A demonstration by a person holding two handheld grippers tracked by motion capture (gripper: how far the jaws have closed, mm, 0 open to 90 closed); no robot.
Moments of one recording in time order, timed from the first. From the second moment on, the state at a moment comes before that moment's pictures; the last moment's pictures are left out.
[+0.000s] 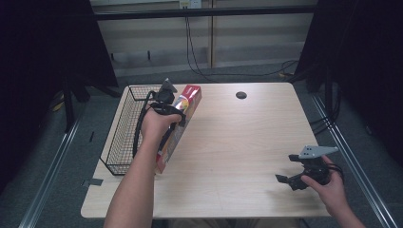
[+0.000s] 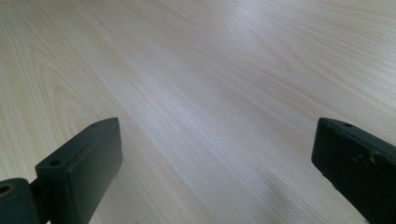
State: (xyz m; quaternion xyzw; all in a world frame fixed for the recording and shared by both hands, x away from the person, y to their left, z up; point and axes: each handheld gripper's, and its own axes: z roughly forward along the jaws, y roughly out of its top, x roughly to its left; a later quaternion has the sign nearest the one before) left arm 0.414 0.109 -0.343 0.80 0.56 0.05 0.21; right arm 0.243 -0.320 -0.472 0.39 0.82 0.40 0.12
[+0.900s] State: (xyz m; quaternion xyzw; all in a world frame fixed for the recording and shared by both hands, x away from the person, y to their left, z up) left arm 0.414 0.135 -0.334 0.78 0.59 0.05 0.21; right arm 0.243 -0.319 -0.472 0.39 0.82 0.40 0.12
